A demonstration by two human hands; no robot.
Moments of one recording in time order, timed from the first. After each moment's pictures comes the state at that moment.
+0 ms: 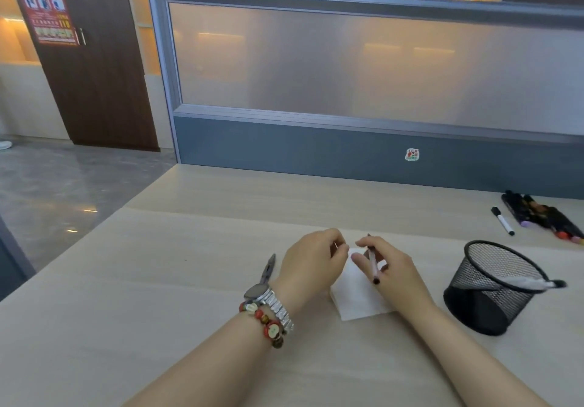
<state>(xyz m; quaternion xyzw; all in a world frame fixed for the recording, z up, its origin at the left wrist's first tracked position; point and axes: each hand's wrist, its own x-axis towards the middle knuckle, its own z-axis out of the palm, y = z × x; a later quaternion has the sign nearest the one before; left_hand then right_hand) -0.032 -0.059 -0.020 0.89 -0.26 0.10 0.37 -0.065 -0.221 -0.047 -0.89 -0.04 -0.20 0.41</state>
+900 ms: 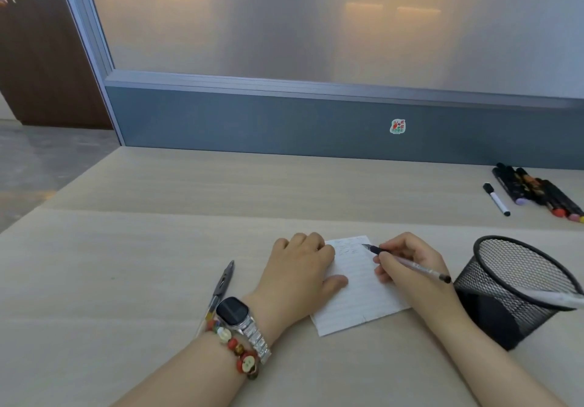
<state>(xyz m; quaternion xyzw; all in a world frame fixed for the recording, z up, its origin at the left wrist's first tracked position) 0.004 -0.091 -0.061 0.93 -0.35 0.07 0.12 -0.054 -0.269 -0.059 -0.75 0.12 -0.21 0.61</state>
